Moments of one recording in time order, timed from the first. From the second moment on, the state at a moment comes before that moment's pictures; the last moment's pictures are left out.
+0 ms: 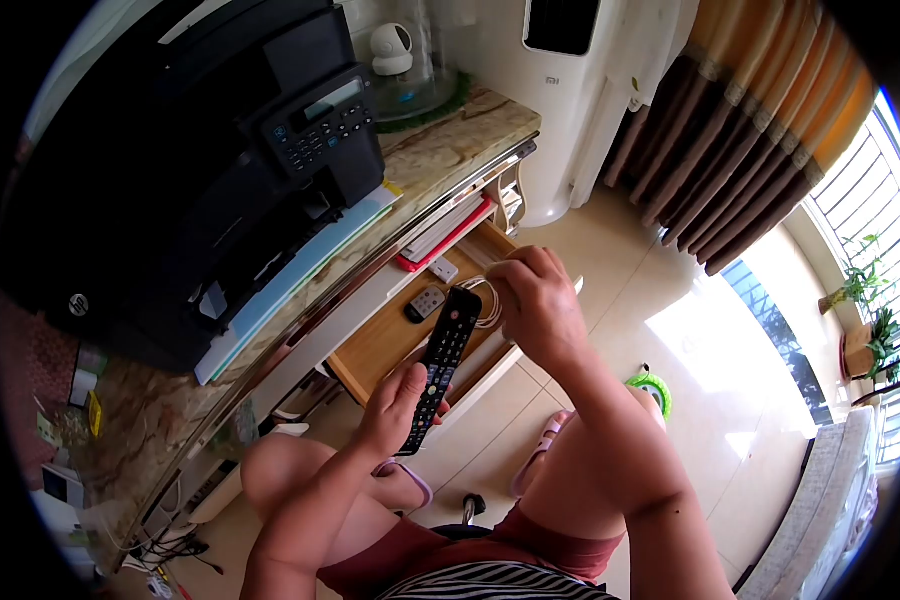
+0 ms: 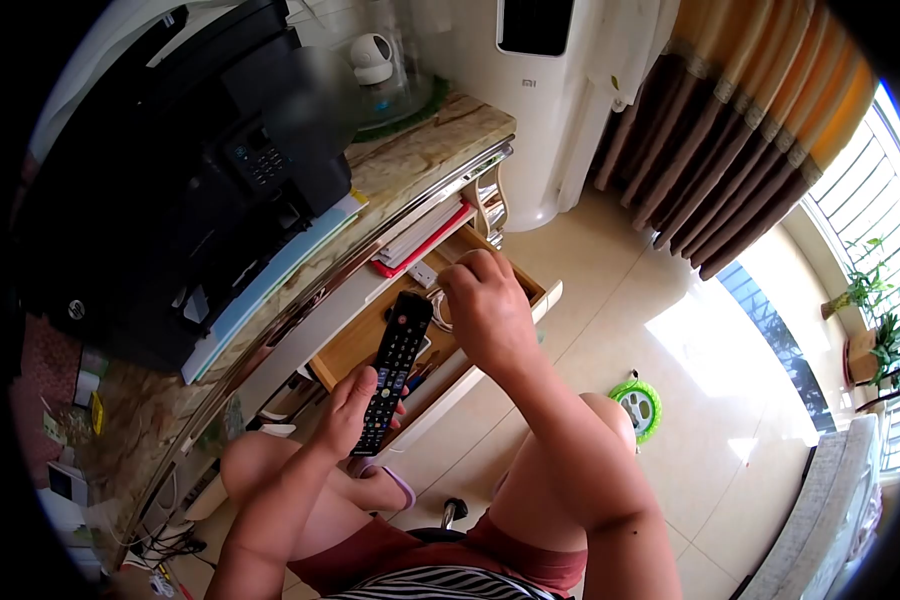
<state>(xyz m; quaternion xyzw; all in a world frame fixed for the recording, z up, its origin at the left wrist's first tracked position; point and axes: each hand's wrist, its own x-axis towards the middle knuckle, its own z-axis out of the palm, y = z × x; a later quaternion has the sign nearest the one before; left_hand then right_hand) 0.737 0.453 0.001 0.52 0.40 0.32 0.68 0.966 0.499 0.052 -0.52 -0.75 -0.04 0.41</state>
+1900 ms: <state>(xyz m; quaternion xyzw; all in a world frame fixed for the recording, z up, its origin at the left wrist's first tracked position) 0.746 0.467 0.018 0.37 0.37 0.47 0.71 0.898 0.462 0.055 -0.32 -0.84 0.08 0.44</state>
